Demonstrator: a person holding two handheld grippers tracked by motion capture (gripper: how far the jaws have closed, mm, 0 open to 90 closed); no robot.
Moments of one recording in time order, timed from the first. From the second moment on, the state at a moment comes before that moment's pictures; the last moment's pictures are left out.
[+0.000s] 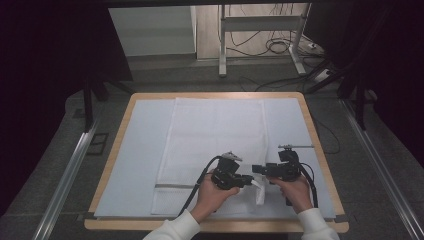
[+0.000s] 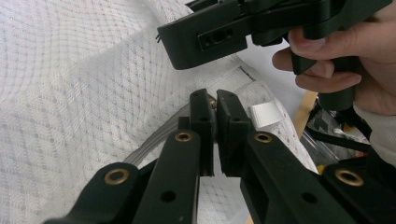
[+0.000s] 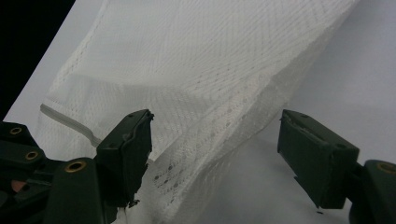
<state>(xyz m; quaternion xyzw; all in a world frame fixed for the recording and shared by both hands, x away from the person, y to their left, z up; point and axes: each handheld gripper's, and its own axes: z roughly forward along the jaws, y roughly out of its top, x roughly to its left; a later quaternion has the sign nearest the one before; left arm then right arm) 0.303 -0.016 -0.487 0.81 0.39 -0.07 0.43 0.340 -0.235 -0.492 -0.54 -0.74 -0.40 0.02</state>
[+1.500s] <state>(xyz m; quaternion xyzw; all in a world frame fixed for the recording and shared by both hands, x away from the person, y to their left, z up) 0.307 -0.025 -0.505 0.81 0.40 -0.09 0.42 0.345 -0.231 -0.507 -0.51 -0.77 -0.38 0.07</state>
